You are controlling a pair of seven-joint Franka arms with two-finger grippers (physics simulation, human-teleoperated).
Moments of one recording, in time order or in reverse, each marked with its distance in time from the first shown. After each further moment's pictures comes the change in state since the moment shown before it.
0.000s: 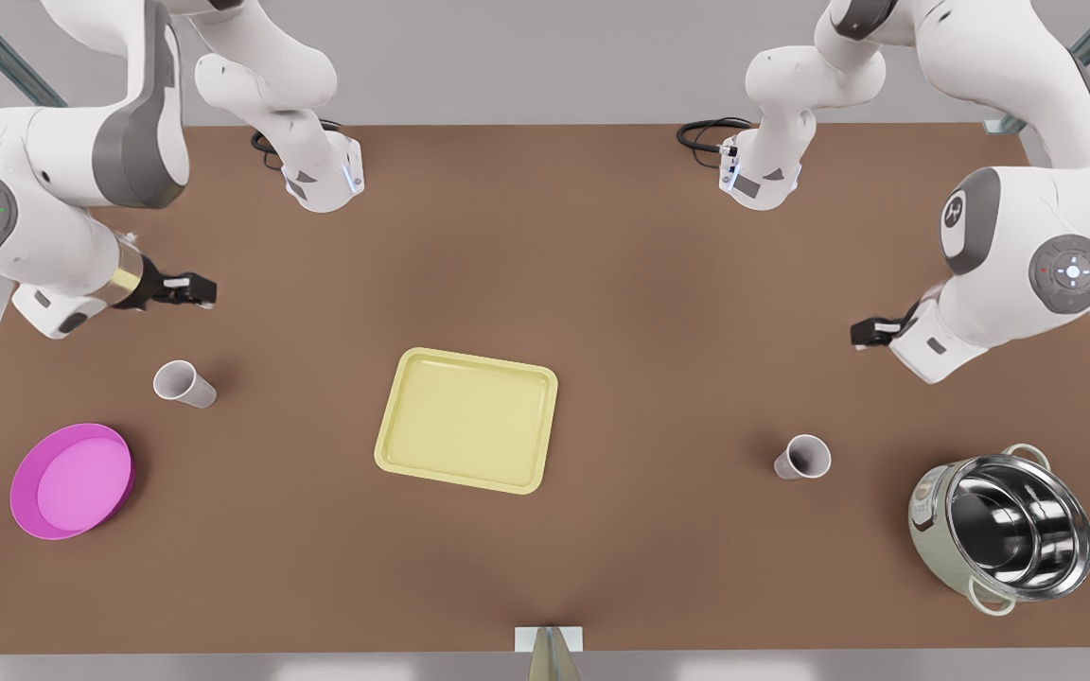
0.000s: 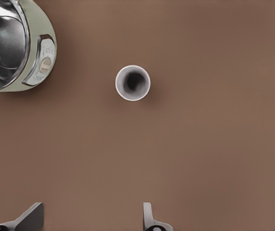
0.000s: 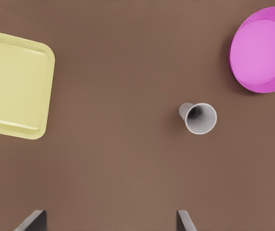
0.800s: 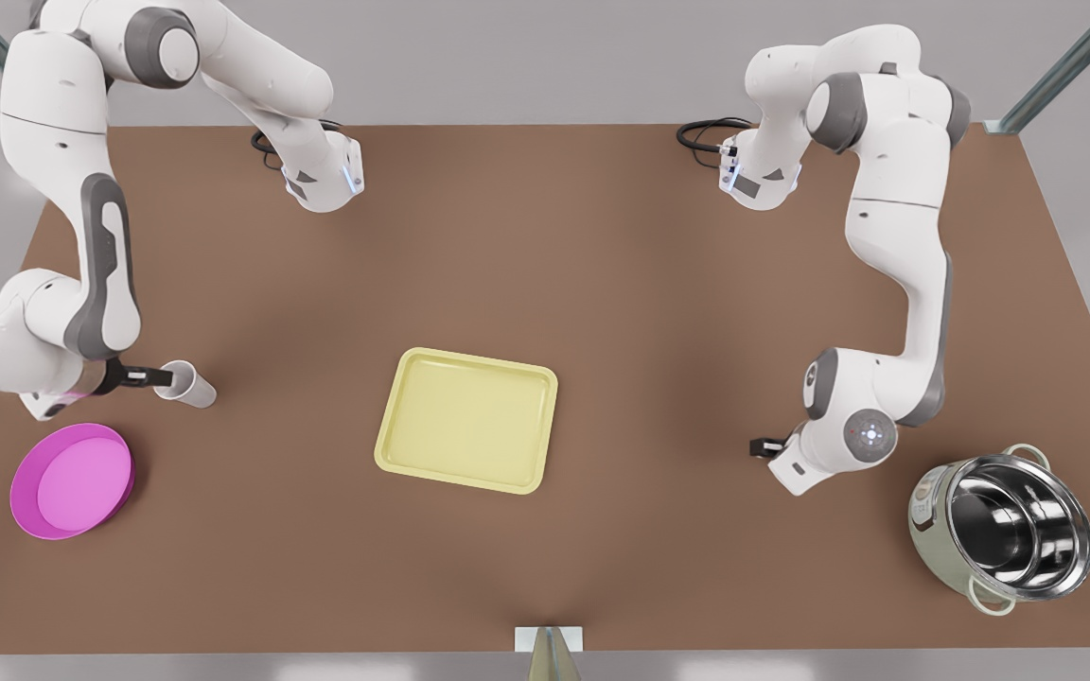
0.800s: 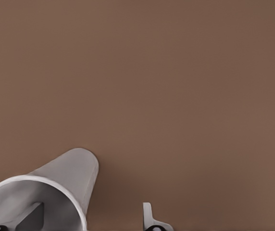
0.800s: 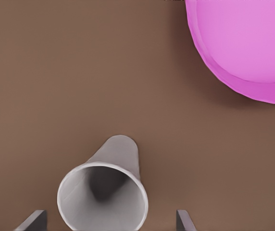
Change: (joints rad) left arm -0.056 0.459 0.003 -0.117 0.003 0.611 -0.045; right arm -0.404 0.292 0.000 -0.370 0.050 0.640 -0.299
